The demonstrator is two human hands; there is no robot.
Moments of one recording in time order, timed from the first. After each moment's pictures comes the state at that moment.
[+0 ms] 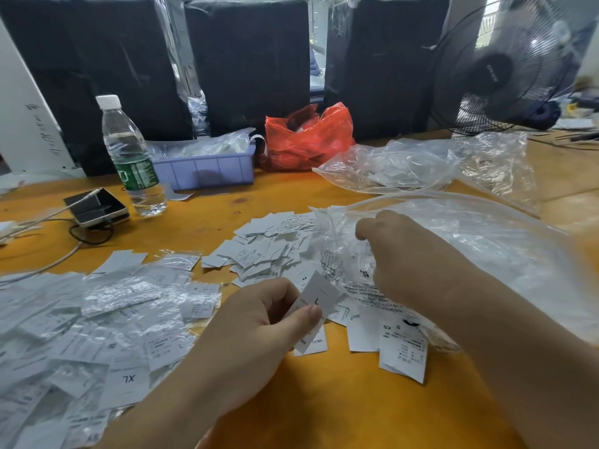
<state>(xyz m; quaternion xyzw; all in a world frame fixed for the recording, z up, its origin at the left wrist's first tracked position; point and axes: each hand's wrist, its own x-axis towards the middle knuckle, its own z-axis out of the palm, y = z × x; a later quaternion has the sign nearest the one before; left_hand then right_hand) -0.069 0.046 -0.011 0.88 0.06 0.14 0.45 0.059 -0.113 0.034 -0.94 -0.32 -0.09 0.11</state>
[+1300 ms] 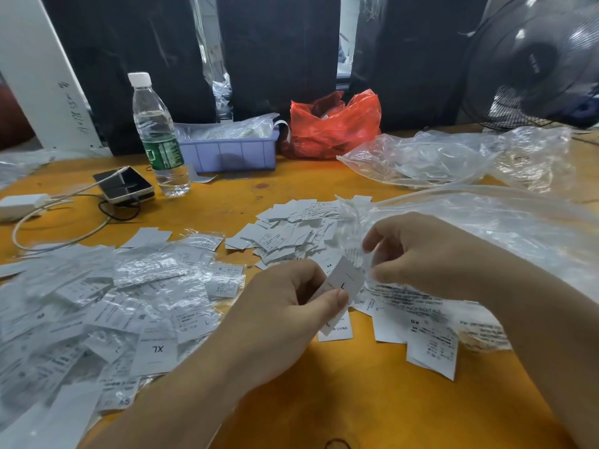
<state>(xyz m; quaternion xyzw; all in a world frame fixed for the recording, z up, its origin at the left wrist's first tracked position) -0.070 0.045 -0.008 0.87 0.05 0.15 0.46 0.068 -0.111 0.034 -0.88 -0.34 0.12 0.31</state>
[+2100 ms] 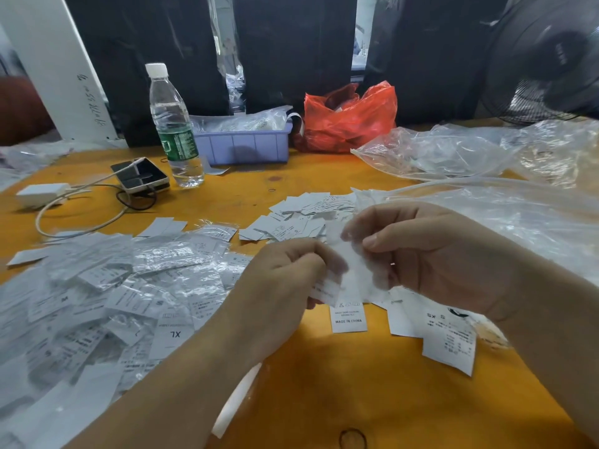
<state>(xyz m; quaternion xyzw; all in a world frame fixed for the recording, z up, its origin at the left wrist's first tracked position) -0.066 0.052 0.001 0.78 0.07 0.16 0.60 0.051 -0.098 0.036 -0.58 -0.35 0.39 0.63</state>
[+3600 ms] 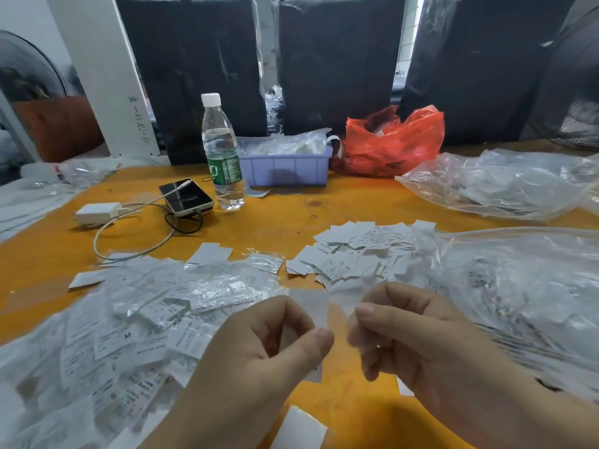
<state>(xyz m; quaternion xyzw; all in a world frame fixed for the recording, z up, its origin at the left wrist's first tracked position) -0.123 0.103 0.001 0.76 0.11 0.21 0.61 -0.004 -0.044 0.012 -0.54 -0.27 0.37 0.70</state>
